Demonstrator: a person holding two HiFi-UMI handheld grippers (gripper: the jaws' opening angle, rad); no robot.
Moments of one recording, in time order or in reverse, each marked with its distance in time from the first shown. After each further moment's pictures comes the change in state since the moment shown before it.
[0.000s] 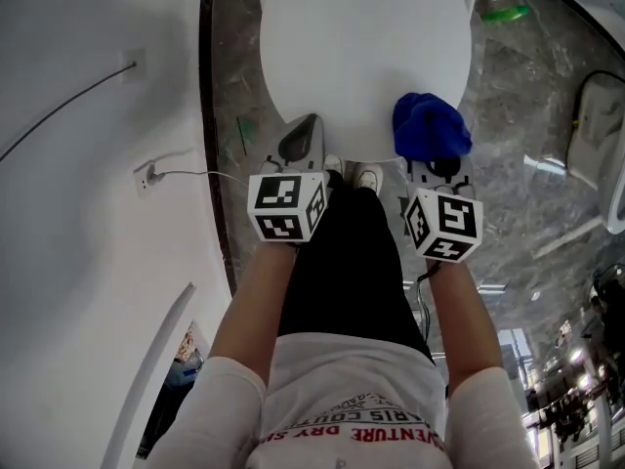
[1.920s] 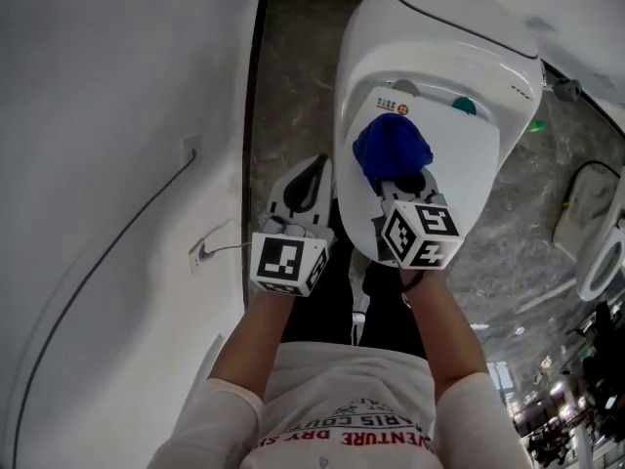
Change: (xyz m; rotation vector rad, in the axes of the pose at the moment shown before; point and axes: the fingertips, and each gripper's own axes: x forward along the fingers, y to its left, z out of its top) left arm 0.034 0.152 0.236 0.036 -0.250 -0.042; right arm 0.221 0.142 0.181 0.166 0.117 0.221
